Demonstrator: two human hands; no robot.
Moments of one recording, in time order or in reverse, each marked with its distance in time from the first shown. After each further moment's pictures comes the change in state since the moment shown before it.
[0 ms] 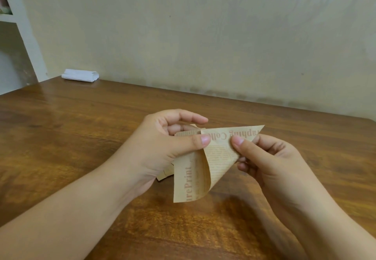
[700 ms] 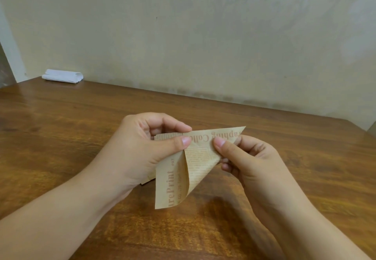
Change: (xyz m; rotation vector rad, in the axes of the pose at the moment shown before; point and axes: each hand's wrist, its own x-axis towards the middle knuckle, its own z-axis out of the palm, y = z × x) left_hand 0.002 -0.004 0.001 0.093 0.041 0.157; right_hand 0.000 0.001 -0.002 -0.003 0.011 -0.013
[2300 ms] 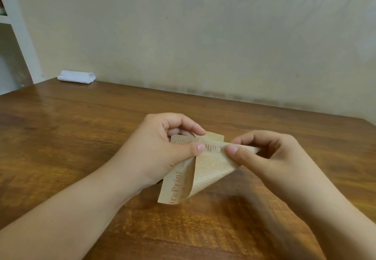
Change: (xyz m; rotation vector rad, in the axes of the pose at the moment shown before) left_hand -0.001 0.004 -0.005 0.222 -0.049 -0.063; right_hand -0.002 -0.016 -0.011 -0.549 -0.064 -0.105
